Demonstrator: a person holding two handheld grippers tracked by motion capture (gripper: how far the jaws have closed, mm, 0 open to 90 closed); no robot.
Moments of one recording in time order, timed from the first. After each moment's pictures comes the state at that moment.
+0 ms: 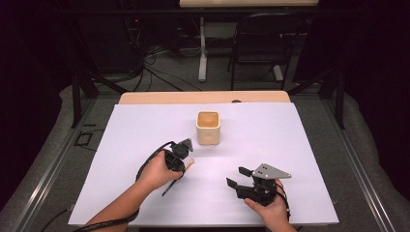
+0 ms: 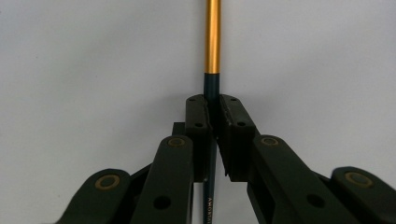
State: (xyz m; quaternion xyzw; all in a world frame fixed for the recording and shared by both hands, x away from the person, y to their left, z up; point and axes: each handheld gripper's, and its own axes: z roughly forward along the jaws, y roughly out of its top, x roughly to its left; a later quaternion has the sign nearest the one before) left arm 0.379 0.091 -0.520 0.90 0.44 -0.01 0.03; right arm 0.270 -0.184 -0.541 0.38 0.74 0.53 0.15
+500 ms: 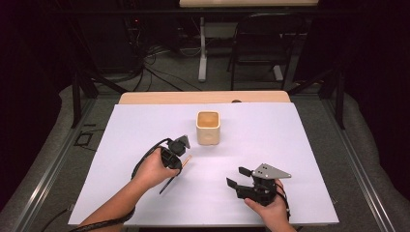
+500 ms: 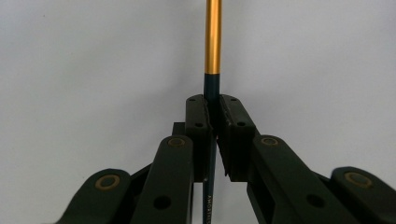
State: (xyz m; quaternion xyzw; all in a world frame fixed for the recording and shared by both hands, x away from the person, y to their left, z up) left arm 0.378 0.100 -0.503 0.90 0.44 0.00 0.04; right arm 0.270 -0.184 -0.541 0.38 0.74 0.53 0.15
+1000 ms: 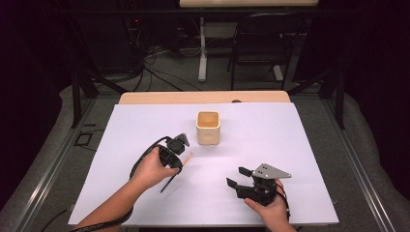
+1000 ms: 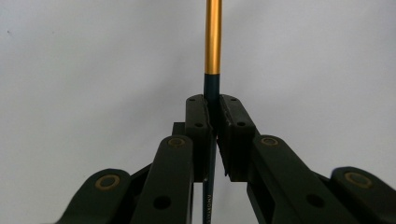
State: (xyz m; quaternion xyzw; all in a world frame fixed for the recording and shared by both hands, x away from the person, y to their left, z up) left arm 0.371 0.101 -0.487 0.90 0.43 0.00 0.08; right arm 0.270 -0.184 -0.541 0.39 0.74 0.53 0.15
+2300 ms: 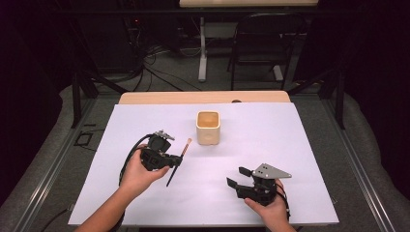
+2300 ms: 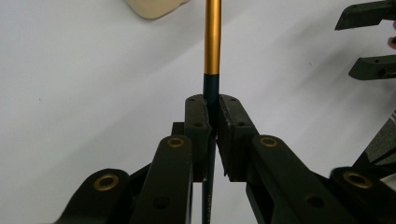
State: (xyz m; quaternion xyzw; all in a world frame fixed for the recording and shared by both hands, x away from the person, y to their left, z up) left arm 0.336 0.138 -0.444 0.86 0.42 0.02 0.31; right arm 0.270 -0.184 -0.541 0.39 0.74 0.53 0.15
